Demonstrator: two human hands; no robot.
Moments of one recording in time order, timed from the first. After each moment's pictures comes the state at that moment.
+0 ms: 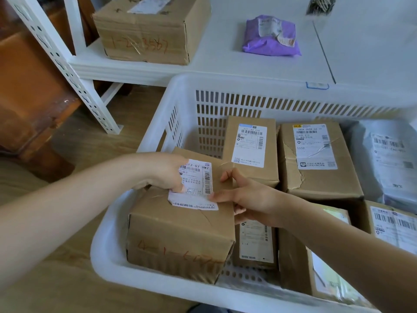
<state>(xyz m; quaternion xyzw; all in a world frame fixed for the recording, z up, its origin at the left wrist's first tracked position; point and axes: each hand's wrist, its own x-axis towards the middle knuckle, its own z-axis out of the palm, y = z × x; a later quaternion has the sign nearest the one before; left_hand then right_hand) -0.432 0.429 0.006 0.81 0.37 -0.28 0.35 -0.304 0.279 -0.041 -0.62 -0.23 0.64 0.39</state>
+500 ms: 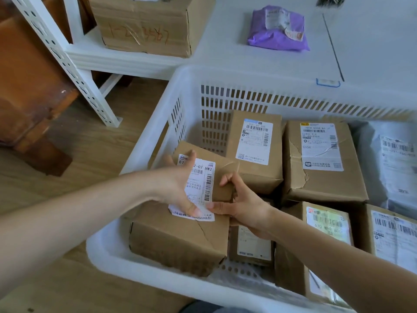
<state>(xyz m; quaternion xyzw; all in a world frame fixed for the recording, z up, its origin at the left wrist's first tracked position) -0.420 0.414 -0.018 0.84 0.36 -0.32 0.24 -0.311 0.278 -0.072 -0.61 -0.24 0.60 0.46</state>
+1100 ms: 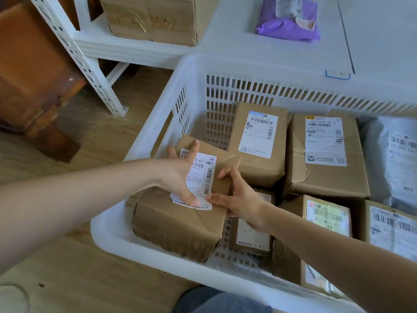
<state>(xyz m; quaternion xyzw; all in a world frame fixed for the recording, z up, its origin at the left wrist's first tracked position) -0.425 0.424 -0.033 0.83 0.35 -0.33 0.28 -0.316 0.280 -0.087 -0.63 -0.28 0.56 0.45</state>
